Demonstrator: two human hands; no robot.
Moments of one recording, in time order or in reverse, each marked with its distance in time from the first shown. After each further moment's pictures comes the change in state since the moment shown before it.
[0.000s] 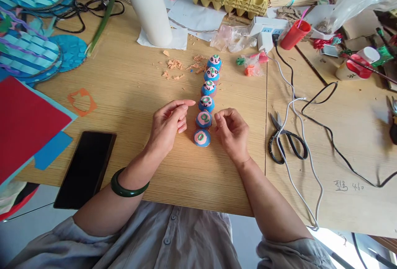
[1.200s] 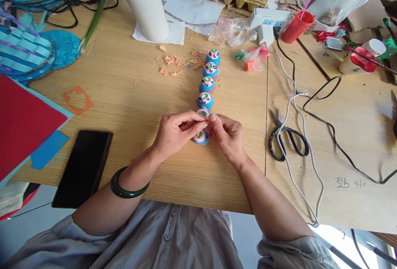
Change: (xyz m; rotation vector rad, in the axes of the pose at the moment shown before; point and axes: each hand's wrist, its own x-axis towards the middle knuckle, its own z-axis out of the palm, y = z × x) left_hand -0.012 -0.003 0.003 0.458 -0.352 0.403; right_hand -0.009 -0.013 0.003 0.014 -0.150 0.107
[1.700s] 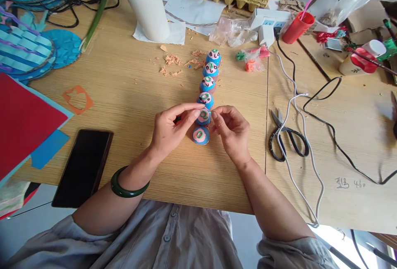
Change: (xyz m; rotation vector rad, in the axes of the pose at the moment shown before) left_hand 0.000 0.000 -0.004 0.085 0.184 -0.063; right_hand 0.006 0.007 -0.002 0.105 0.129 -0.052
